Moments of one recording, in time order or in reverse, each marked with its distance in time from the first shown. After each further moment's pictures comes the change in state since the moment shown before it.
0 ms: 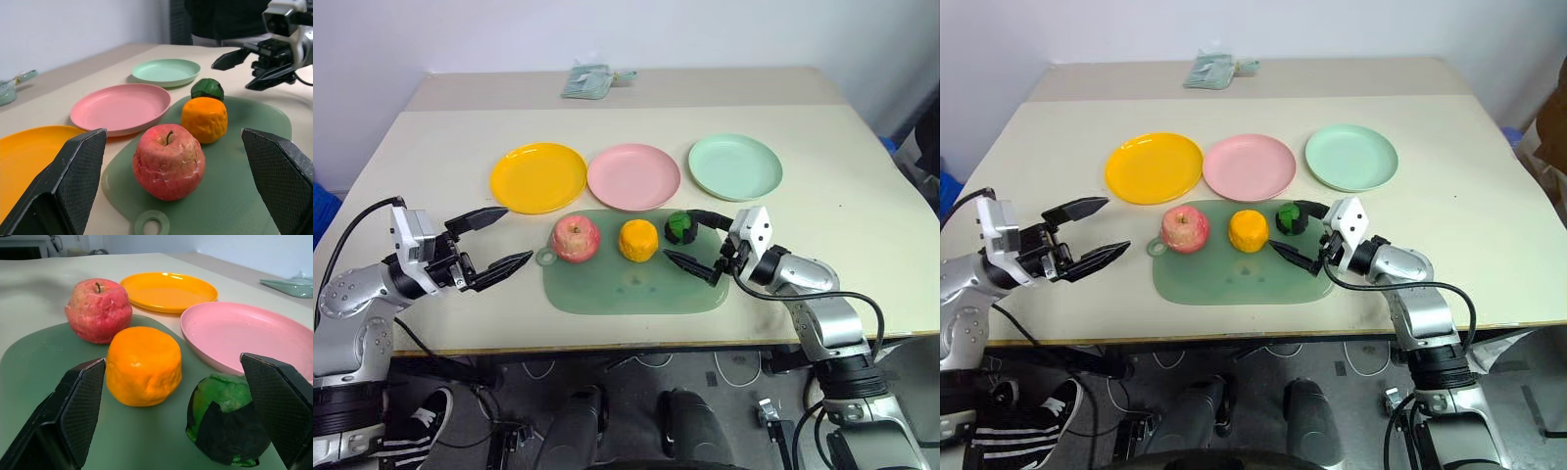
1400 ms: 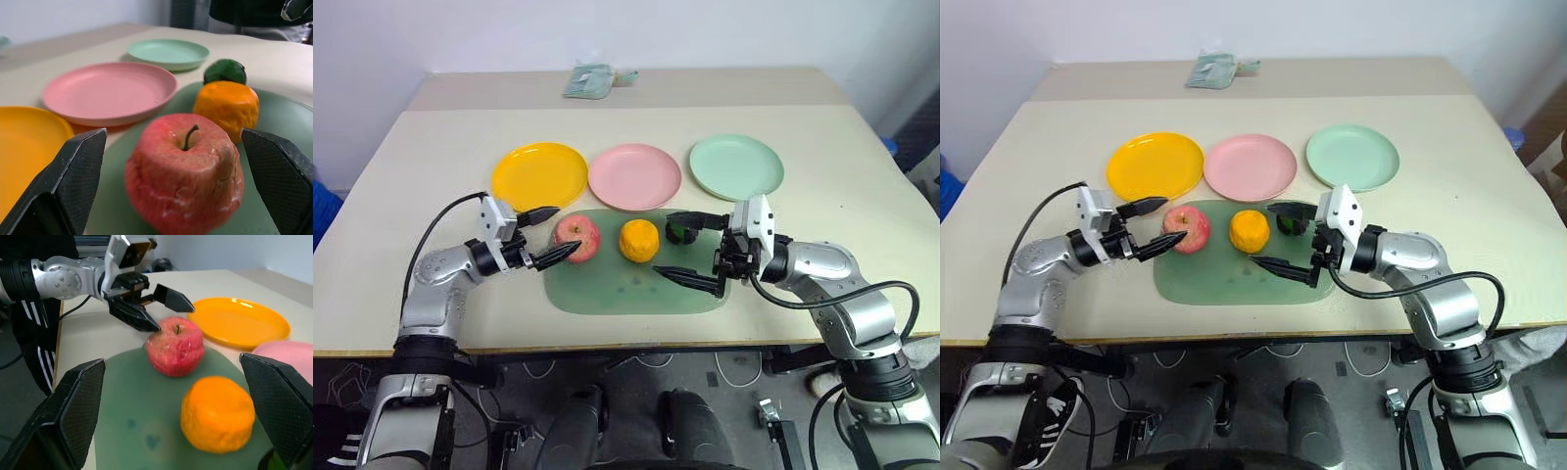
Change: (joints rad) left arm -0.274 -0.192 -0.248 0.341 0.203 -0.071 0.062; right arm -0.025 -0.125 0.012 -0.292 0.170 0.288 0.117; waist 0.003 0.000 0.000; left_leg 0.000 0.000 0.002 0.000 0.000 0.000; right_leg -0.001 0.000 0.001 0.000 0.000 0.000
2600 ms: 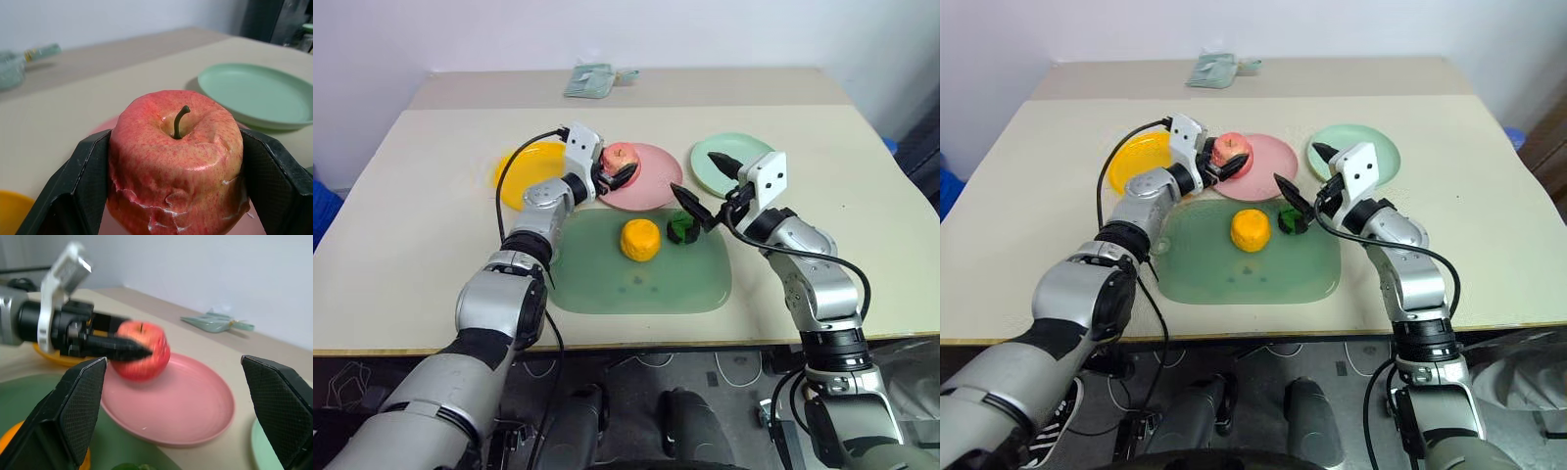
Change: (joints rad) left arm -0.748 -0.348 -0.010 0.994 0.299 -0.249 0.498; right arm -0.129 0.192 -0.070 0.208 -0.197 -0.146 -0.437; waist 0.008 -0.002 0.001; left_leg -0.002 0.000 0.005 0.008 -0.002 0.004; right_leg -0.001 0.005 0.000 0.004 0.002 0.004
